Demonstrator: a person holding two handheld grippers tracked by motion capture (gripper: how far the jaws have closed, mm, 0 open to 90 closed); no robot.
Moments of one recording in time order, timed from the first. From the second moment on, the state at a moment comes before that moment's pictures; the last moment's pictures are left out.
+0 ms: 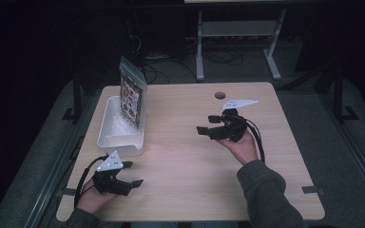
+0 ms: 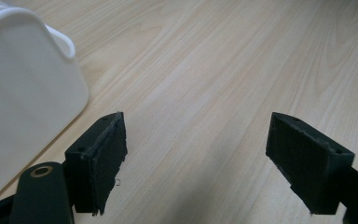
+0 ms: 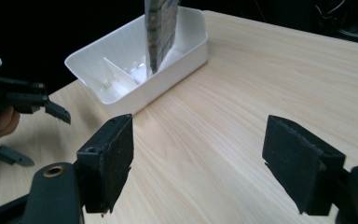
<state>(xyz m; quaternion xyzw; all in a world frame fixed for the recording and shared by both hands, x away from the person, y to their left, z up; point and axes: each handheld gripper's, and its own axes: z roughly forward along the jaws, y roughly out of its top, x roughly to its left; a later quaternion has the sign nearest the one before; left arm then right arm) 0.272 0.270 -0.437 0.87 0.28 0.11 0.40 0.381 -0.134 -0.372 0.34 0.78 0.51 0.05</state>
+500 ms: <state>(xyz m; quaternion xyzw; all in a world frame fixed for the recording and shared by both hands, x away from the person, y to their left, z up) 0.272 0.270 -0.437 0.87 0.28 0.11 0.40 0.363 -0.175 -0.378 0.36 0.78 0.51 0.05</state>
